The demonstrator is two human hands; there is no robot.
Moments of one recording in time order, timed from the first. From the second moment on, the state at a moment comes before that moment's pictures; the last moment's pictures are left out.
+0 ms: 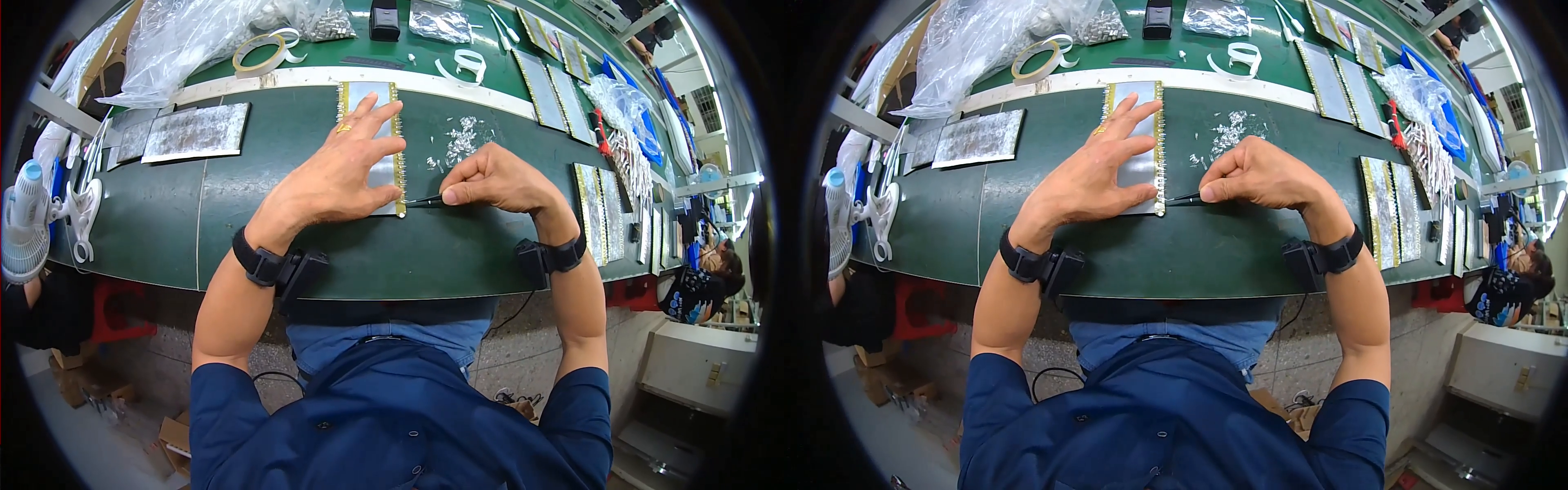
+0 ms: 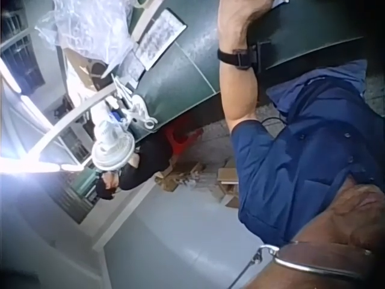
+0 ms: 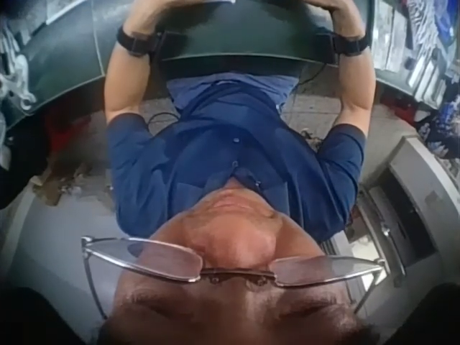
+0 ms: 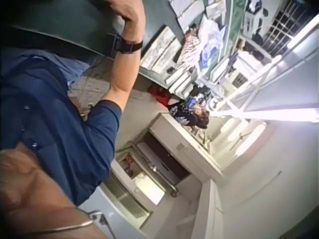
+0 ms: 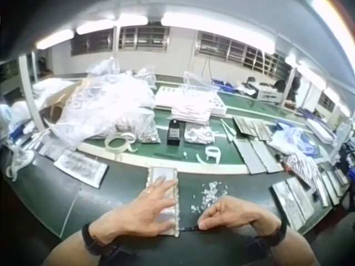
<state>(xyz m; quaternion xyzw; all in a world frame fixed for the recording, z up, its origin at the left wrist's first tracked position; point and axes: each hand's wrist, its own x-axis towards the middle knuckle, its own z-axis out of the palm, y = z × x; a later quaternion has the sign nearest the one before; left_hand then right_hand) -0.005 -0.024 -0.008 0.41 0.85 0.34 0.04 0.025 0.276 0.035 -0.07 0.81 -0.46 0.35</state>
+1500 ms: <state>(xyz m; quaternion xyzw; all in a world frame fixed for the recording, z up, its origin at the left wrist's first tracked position) -0.006 -0.018 -0.011 0.40 0.84 0.37 0.00 0.084 0.329 0.049 0.07 0.78 -0.55 0.28</state>
